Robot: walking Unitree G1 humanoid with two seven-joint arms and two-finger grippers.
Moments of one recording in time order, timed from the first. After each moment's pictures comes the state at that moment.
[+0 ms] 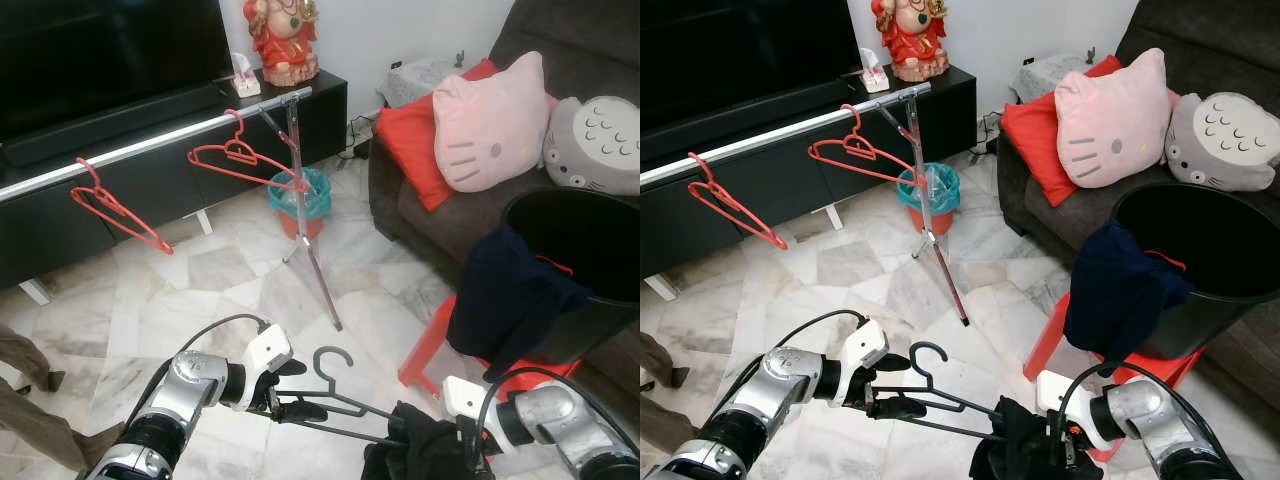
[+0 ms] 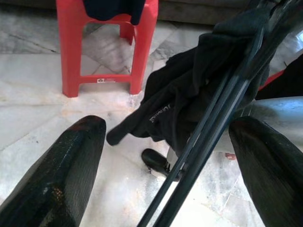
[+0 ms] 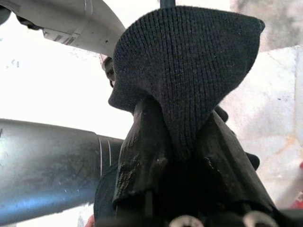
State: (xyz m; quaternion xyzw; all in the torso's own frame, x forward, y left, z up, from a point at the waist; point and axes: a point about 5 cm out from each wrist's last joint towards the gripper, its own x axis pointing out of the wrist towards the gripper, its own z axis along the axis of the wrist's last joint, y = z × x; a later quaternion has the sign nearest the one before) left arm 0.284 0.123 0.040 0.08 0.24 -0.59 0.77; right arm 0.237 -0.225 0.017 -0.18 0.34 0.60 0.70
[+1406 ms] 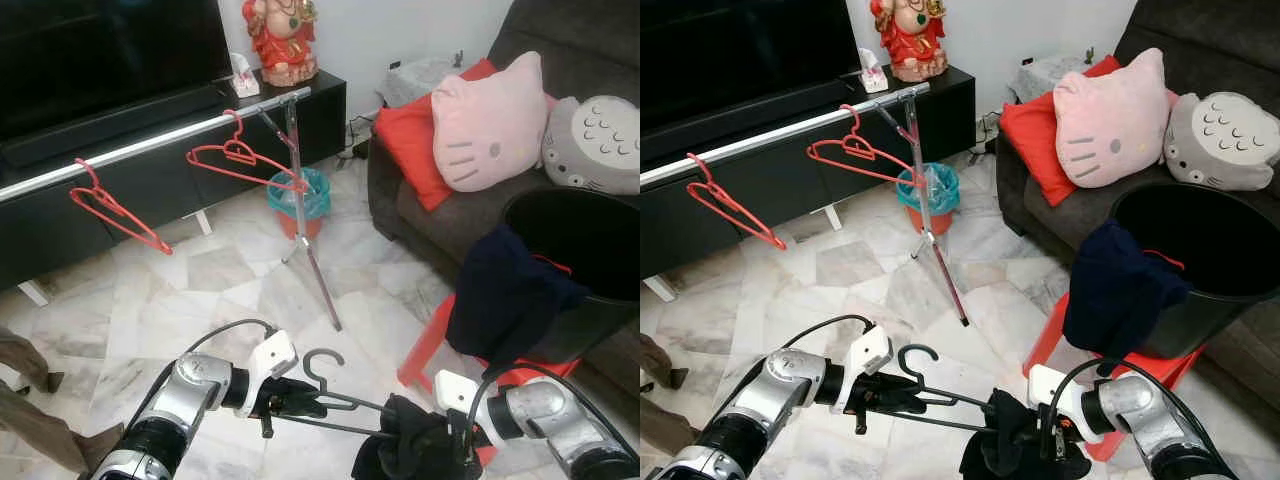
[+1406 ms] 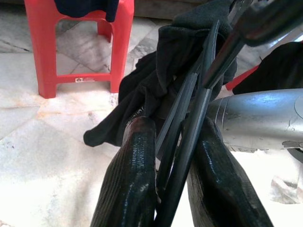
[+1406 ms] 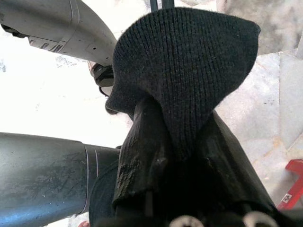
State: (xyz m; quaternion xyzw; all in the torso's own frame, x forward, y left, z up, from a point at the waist) left arm 0.276 0.119 0.041 0.07 0.25 -0.62 0.74; right arm 0.245 -0.221 0.020 -0.19 0.33 0.59 0.71
